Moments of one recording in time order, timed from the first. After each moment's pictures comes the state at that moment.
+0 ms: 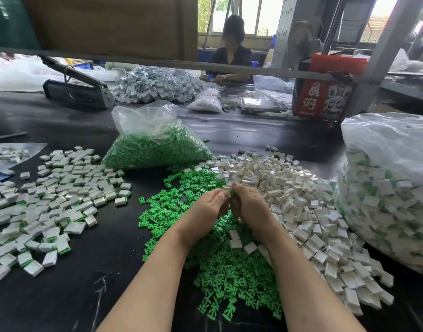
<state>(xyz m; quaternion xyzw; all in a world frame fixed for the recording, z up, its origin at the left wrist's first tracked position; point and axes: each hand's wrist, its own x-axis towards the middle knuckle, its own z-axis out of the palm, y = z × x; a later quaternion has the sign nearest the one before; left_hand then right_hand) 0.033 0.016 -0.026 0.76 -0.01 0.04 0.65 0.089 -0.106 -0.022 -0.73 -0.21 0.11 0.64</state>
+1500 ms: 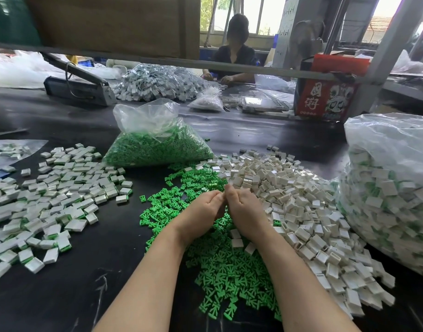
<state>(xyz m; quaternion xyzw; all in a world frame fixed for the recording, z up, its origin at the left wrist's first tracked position) 0.032 0.025 -0.028 0.78 0.01 0.01 0.62 0.084 -0.096 -0.027 -0.84 -0.29 -0.01 0.45</state>
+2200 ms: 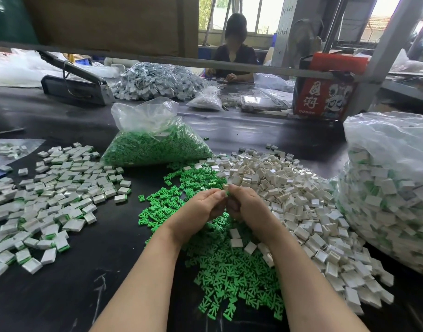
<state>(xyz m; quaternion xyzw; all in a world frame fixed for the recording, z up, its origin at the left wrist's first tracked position) 0.030 0.032 -0.032 0.72 -0.06 0.01 0.69 0.082 -0.107 -0.016 -0.70 -0.25 0.19 0.64</state>
